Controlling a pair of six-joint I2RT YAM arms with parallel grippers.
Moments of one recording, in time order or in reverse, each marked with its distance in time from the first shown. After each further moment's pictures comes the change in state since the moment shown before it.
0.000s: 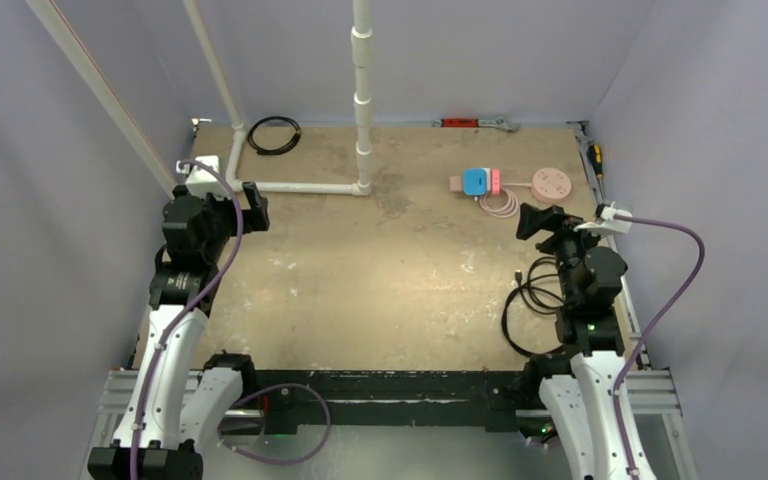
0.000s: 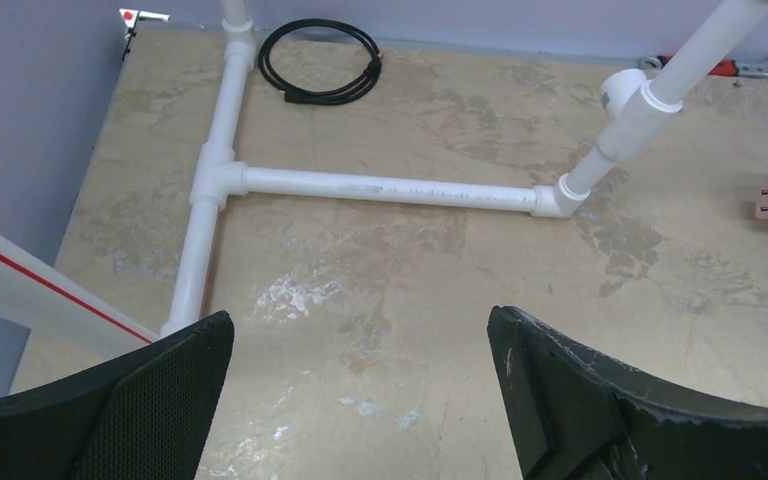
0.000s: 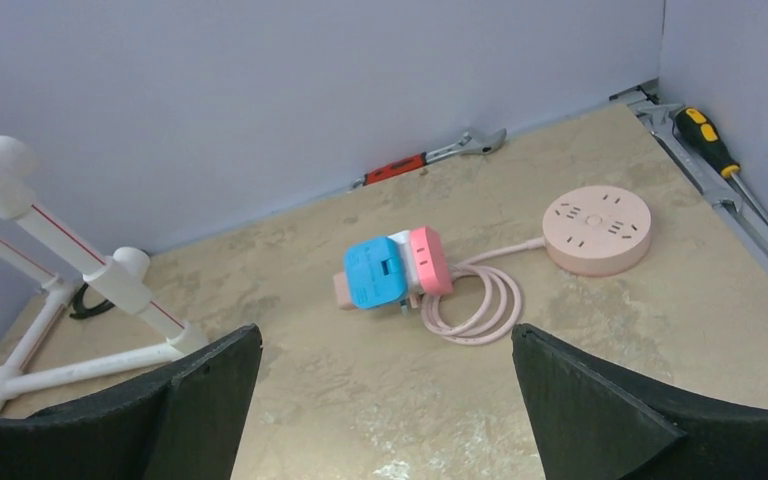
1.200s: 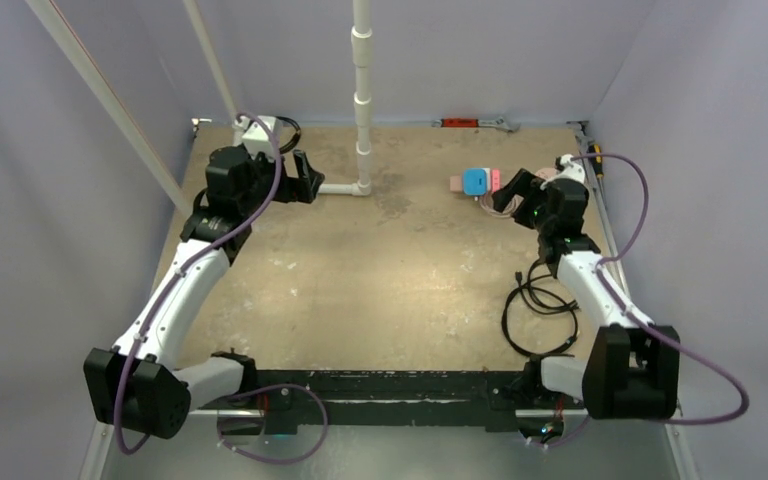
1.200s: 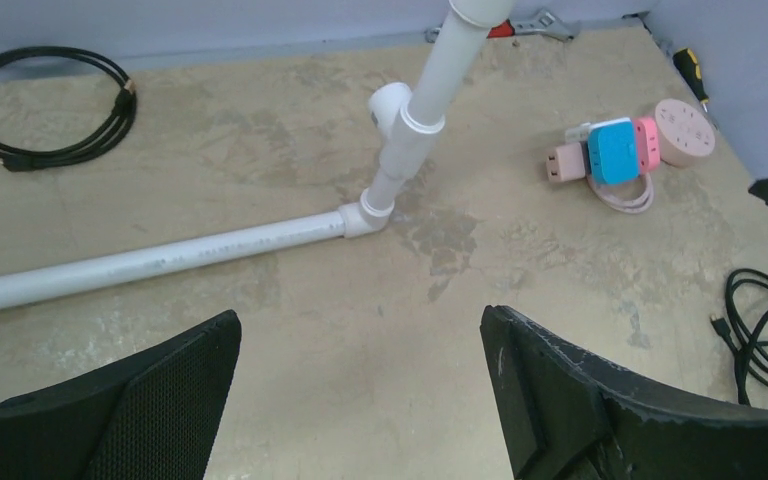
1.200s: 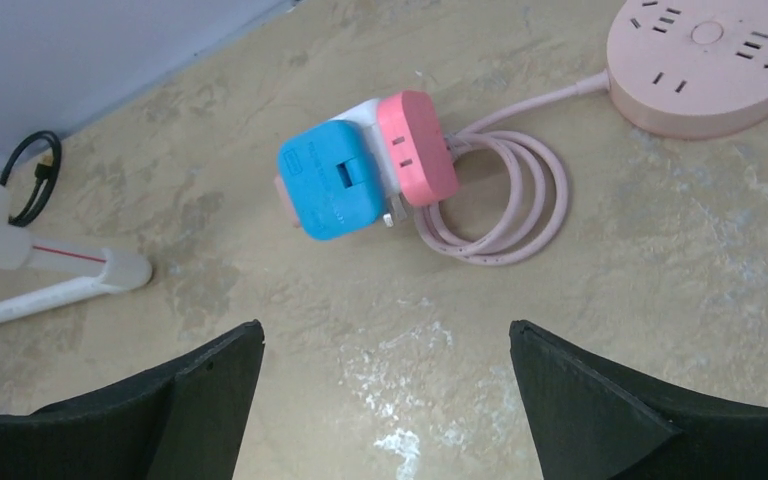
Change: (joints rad) left arm -0.190 0.359 0.229 0.116 0.188 -0.078; right arm 0.000 0.655 0.180 0.060 -0.113 0.099
